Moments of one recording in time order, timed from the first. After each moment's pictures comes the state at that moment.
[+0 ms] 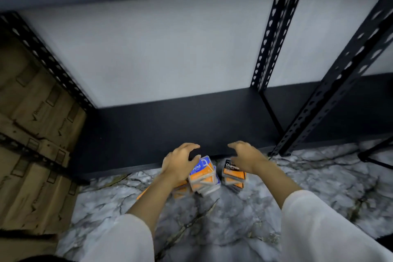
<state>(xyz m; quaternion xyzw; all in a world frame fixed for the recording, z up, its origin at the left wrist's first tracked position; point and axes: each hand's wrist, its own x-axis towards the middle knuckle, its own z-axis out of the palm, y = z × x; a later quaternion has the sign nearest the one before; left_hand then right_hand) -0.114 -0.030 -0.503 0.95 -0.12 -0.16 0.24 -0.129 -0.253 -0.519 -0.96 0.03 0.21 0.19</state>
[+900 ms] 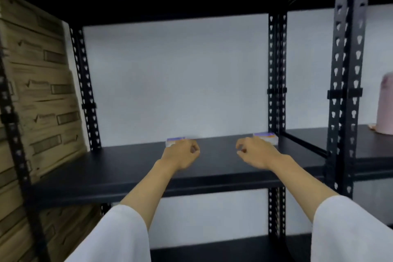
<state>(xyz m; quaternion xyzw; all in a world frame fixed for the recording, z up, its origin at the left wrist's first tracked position) -0.038 -0.007 -0.050 0.96 -0.19 0.14 0.16 -0.077 -0.246 -0.057 -0.98 -0.06 -0.15 0.13</state>
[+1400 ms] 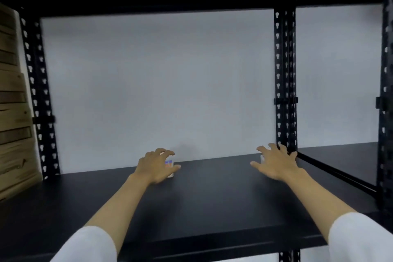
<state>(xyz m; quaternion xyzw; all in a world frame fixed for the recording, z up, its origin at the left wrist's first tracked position) 0.153 0.011 -0.074 0.97 -0.14 0.16 0.11 0.089 -0.328 -0.085 -0.98 0.13 -0.14 0.03</state>
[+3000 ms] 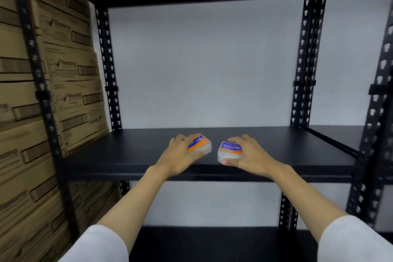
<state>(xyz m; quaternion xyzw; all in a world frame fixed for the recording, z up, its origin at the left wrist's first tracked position) -0.060 0.054 -0.084 0.92 -0.18 0.13 0.31 -0.063 -0.184 -0.092 -0.93 -0.16 -0.15 0.29</state>
